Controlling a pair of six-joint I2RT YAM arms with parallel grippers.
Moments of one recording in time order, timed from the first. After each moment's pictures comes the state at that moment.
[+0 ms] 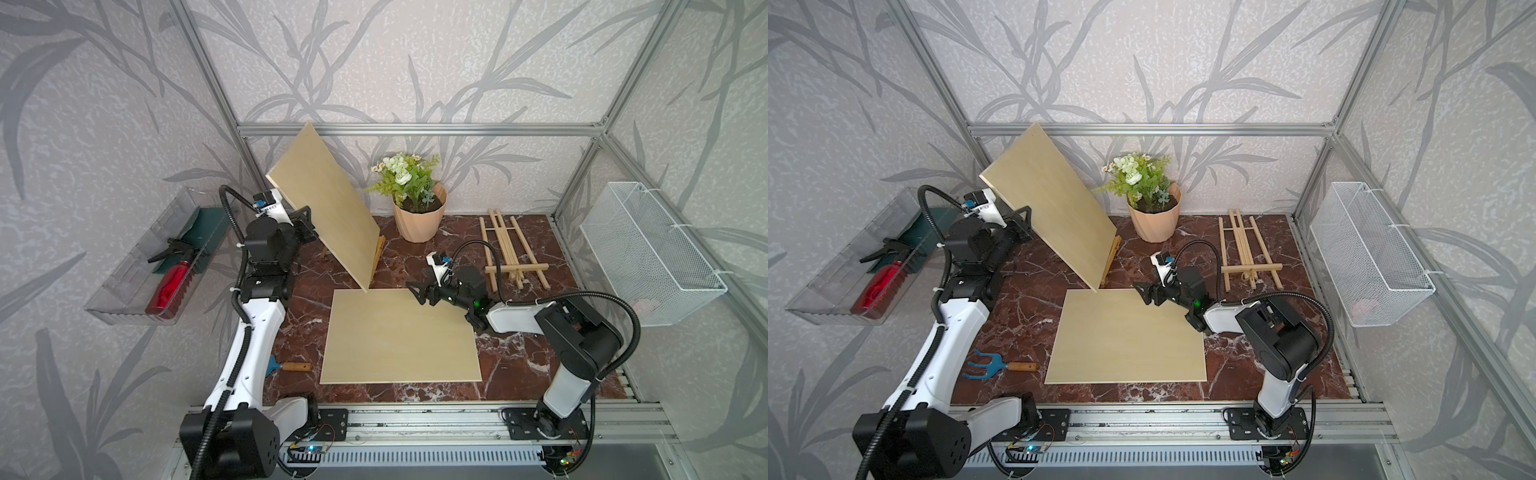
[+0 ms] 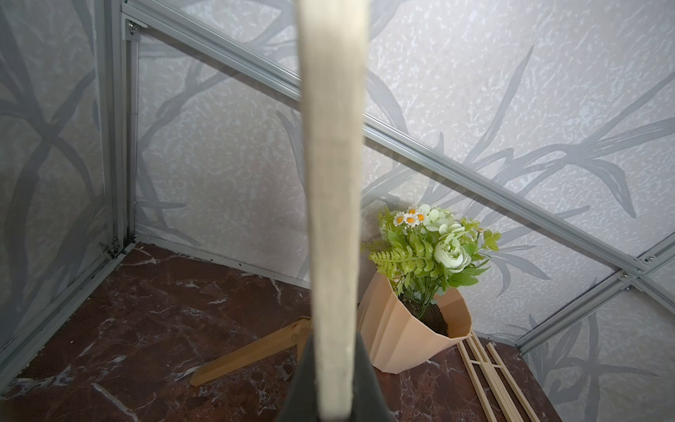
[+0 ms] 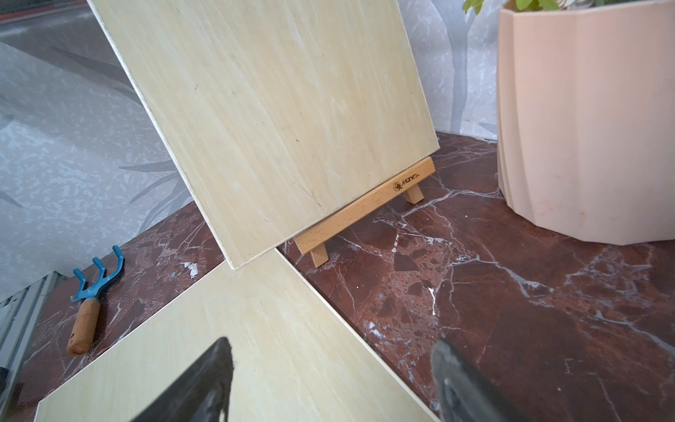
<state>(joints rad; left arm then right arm) 0.08 1.15 1.07 0.02 0.16 -0.42 0.62 1.76 0.75 0.79 -0.32 0.21</state>
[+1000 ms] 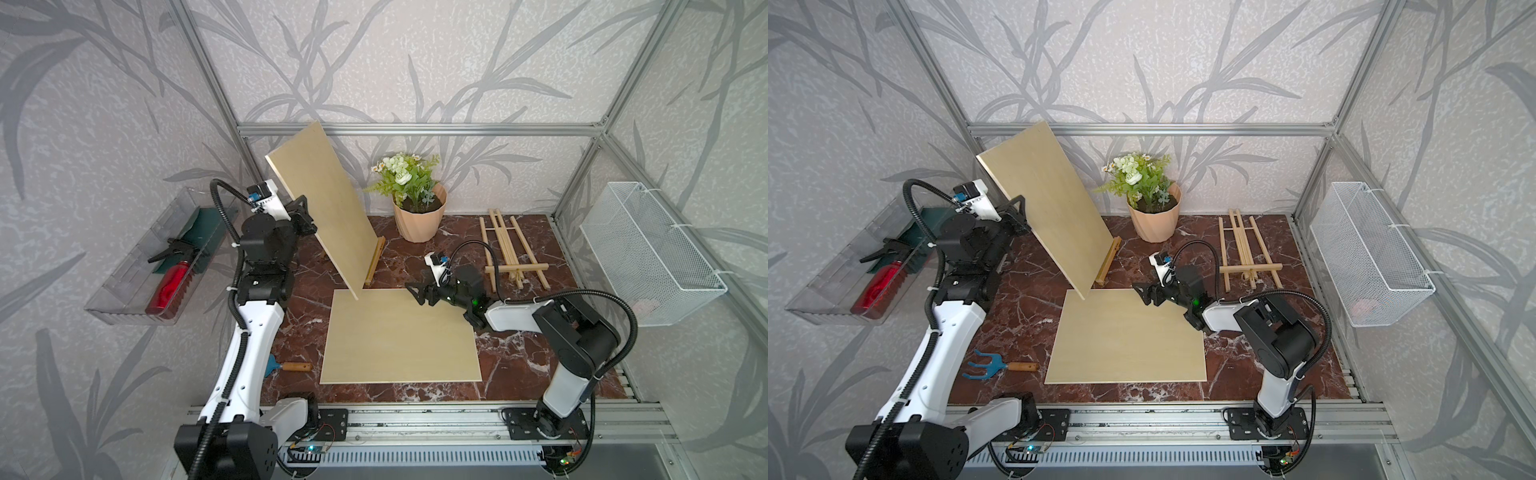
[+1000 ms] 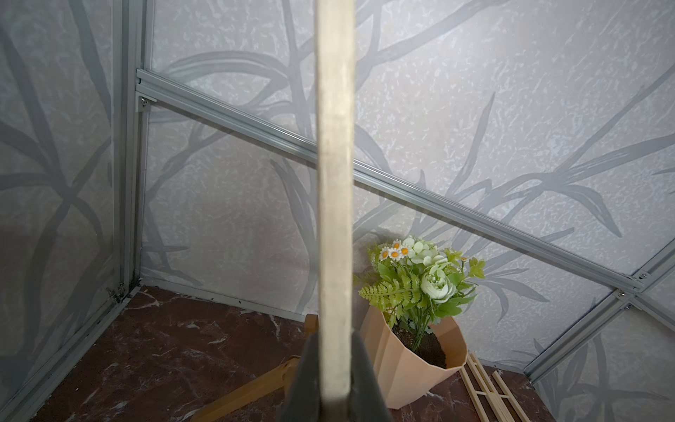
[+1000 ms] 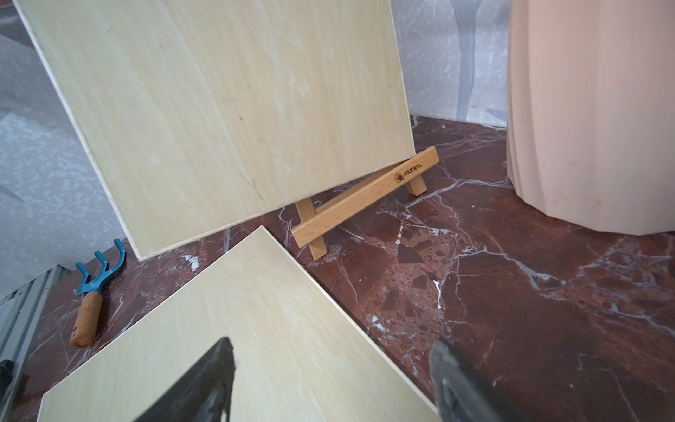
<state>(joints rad) 0.05 1.11 1.13 0.03 0.11 -0.40 0.62 1.78 0.77 0.76 -0.34 0.22</state>
